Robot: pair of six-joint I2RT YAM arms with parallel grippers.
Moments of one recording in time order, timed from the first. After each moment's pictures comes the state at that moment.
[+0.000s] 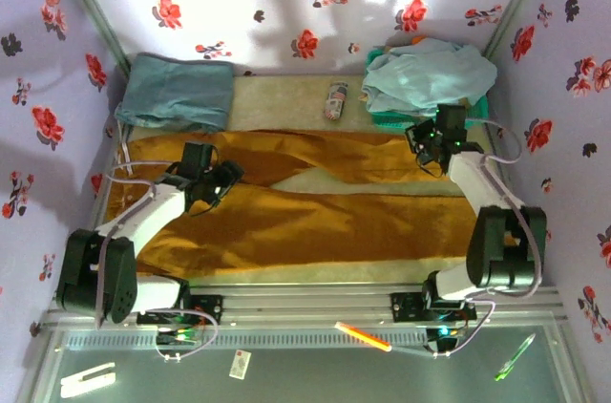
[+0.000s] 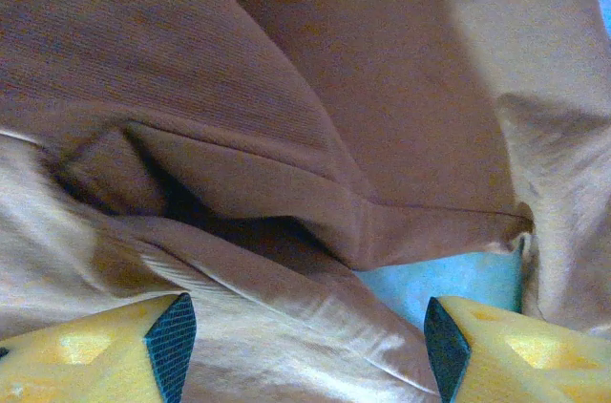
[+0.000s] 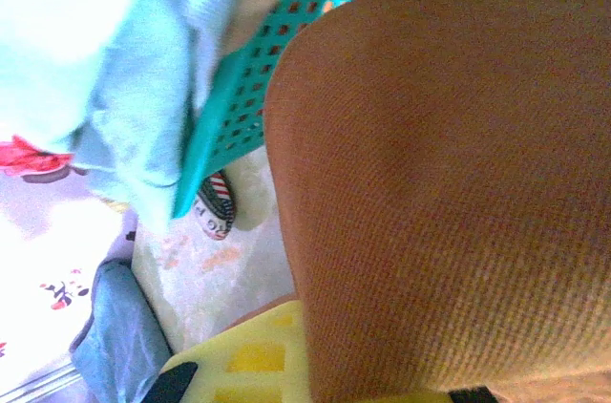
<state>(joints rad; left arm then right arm) -0.30 1.31 0.72 -0.35 0.17 -1.02 0.00 1.43 0.99 -0.31 -0.24 1.15</state>
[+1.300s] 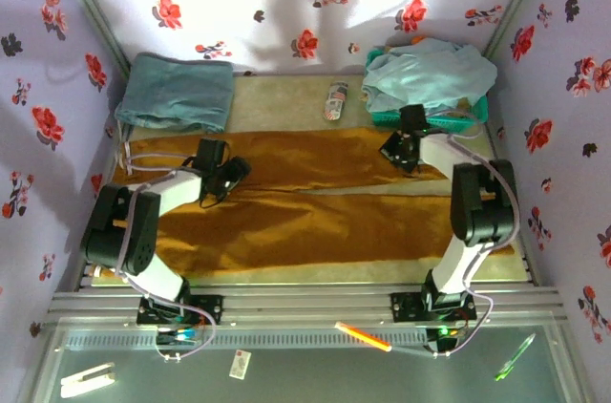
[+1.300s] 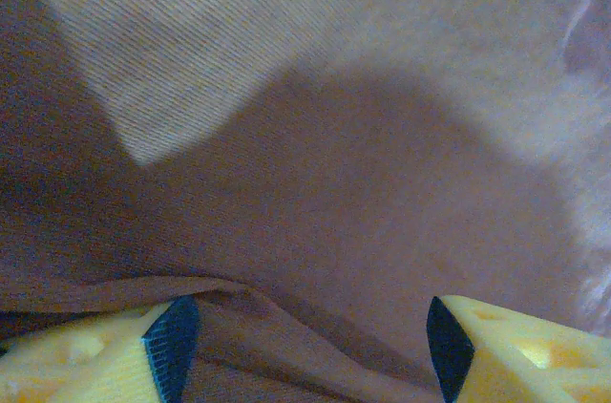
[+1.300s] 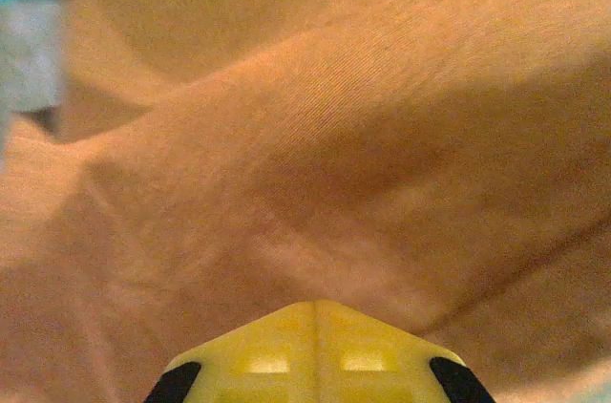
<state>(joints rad) -0.28 1.59 0.75 -0.12 0.10 -0.98 0.15 1.79 1.13 -0.45 -0.13 0.84</state>
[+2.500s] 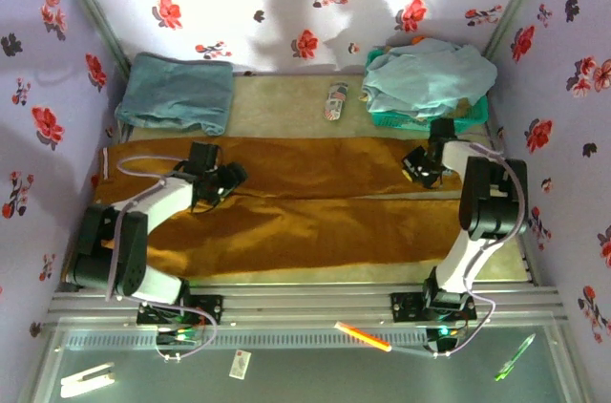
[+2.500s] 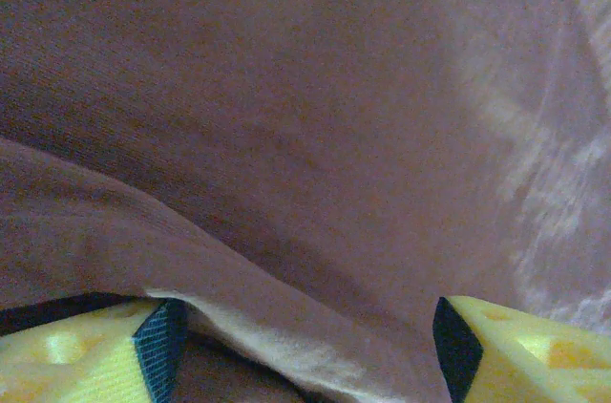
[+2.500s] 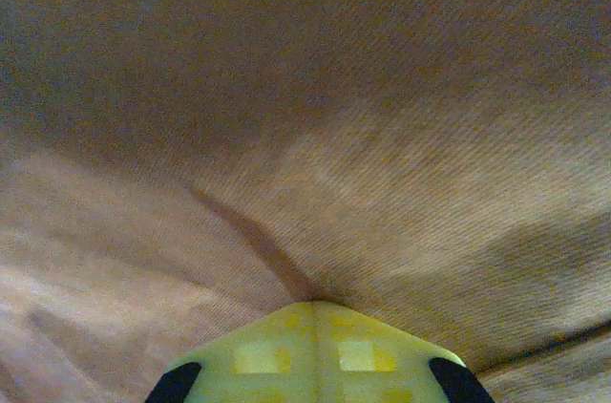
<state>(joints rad) -0.31 1.47 0.72 -0.24 0.16 -0.90 -0.10 1.79 1.02 -0.47 -0.28 0.84</state>
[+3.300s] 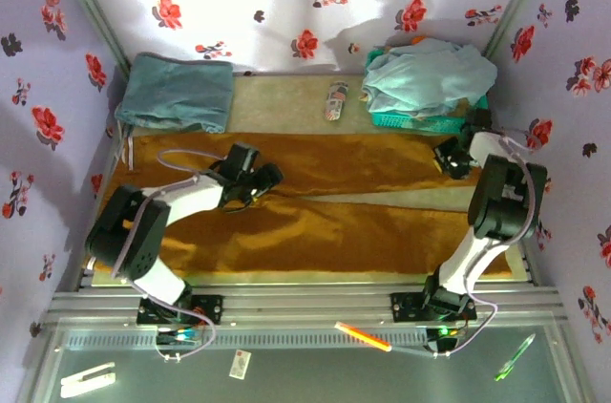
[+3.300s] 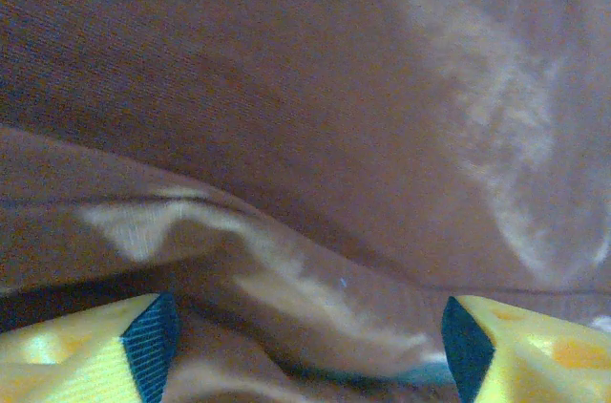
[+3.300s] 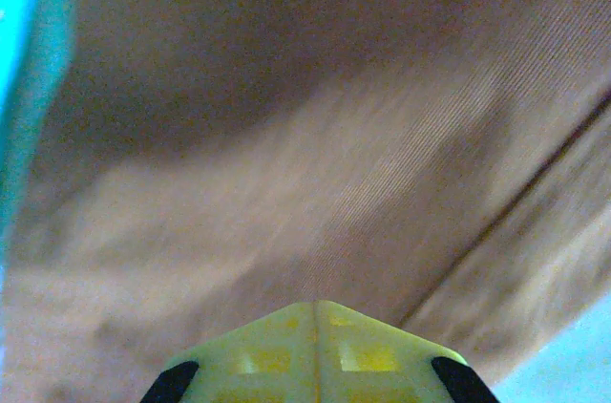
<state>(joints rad) -0.54 1.55 0.79 -0.15 0.13 -1.03 -0.22 1.74 1.15 -0.61 -0.23 0.82</state>
